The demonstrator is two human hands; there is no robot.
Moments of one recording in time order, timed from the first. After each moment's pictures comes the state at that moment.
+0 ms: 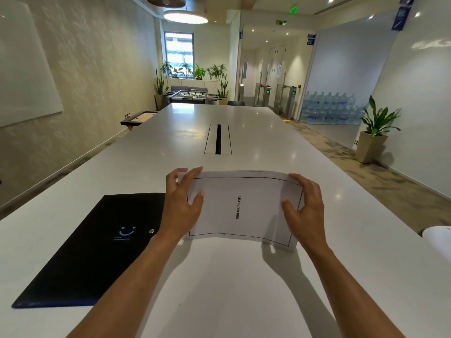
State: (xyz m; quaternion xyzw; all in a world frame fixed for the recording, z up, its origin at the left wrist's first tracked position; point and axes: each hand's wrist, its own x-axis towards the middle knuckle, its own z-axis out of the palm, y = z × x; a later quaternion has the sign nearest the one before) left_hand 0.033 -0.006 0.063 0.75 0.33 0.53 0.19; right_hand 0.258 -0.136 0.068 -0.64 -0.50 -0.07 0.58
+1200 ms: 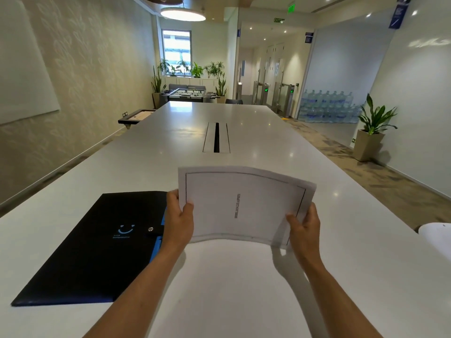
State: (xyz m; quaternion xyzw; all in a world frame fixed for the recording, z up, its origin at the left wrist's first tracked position) left_hand 0.036 -0.014 0.027 0.60 0.39 0.55 0.44; right_hand 0.258 -0.145 0.018 -0.62 -0.36 0.10 0.69
